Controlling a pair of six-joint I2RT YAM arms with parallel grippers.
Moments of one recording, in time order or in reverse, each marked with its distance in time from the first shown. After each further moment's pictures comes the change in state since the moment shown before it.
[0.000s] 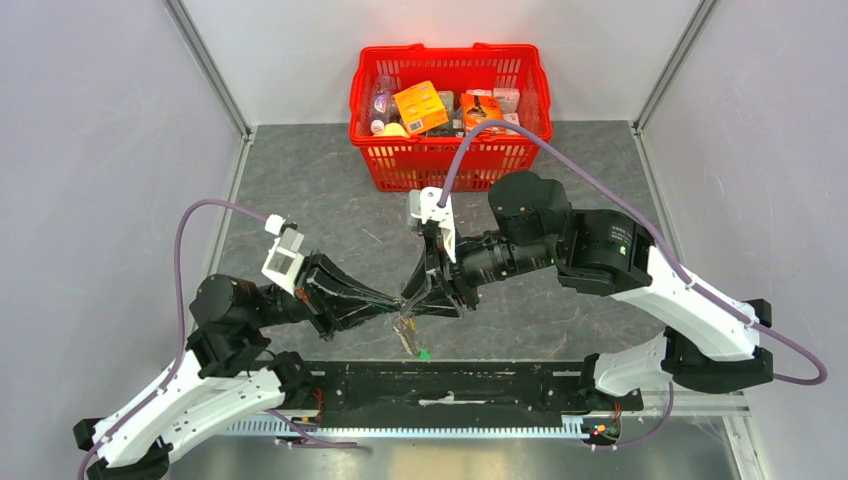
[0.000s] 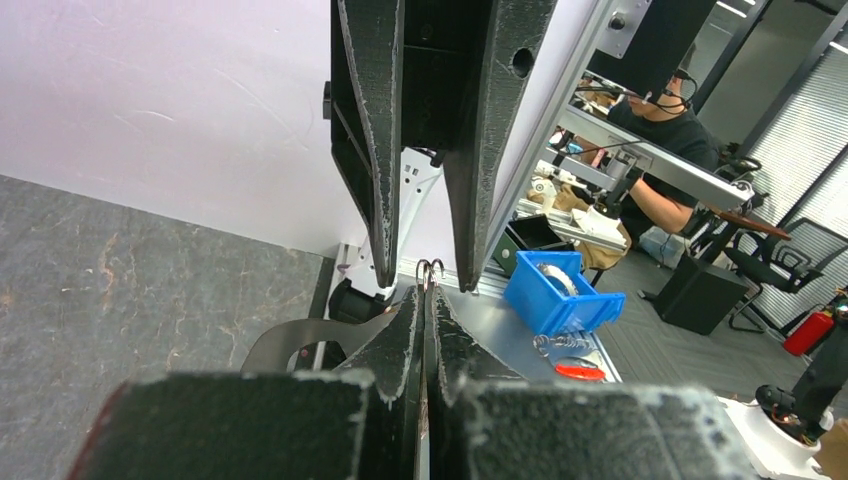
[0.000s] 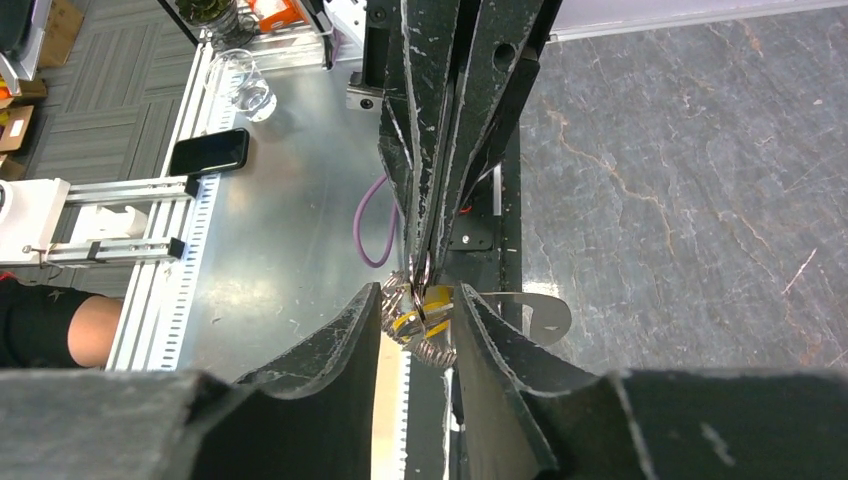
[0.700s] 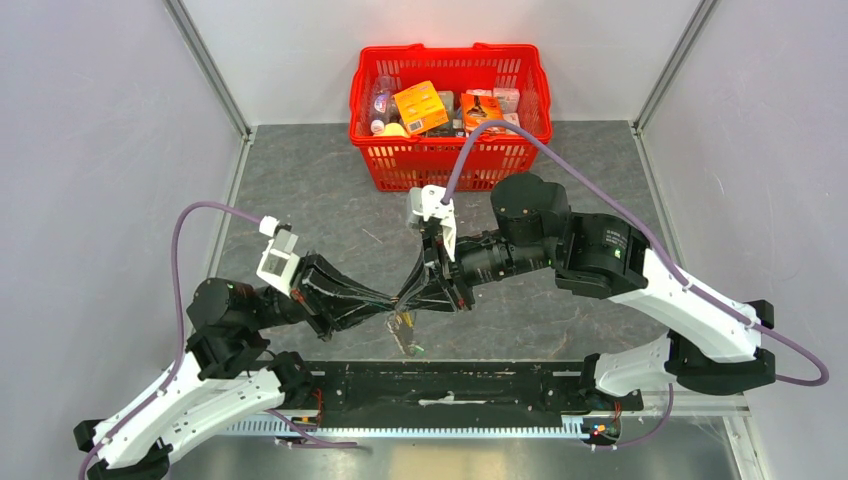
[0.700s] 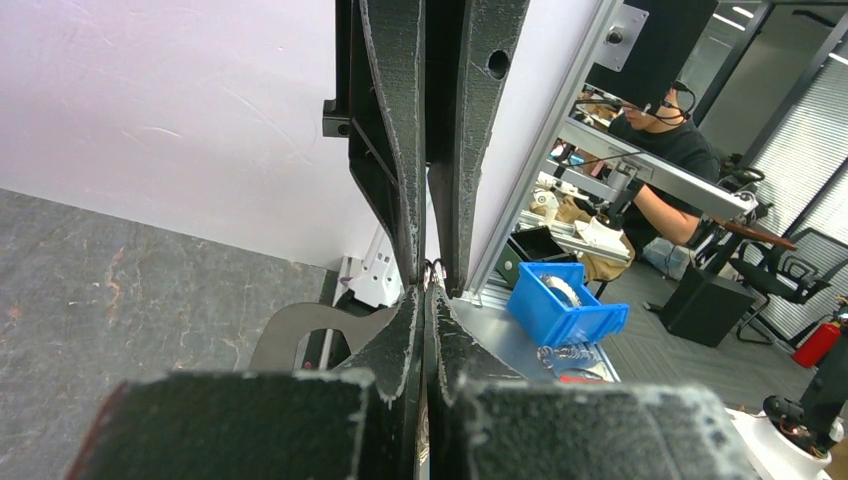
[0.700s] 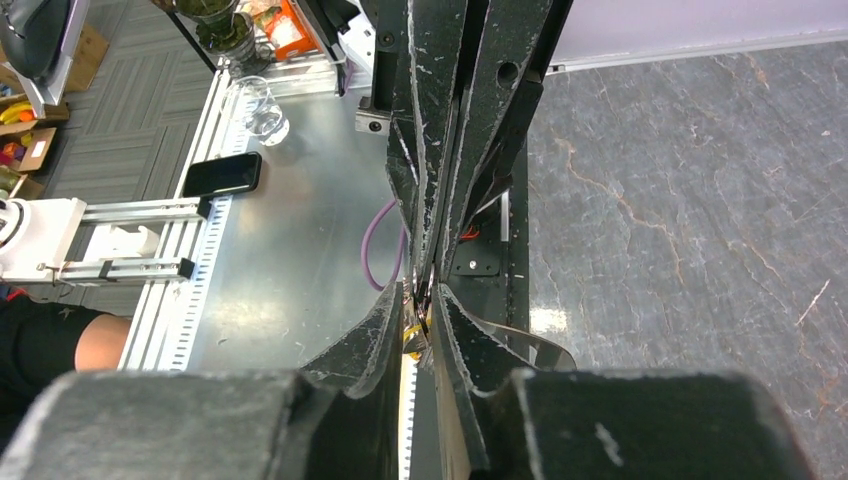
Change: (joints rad) left arm 0.000 -0.018 -0.015 0.031 -0.016 -0.005; right arm -0.002 -0.020 -0.065 0.102 -0.023 0.031
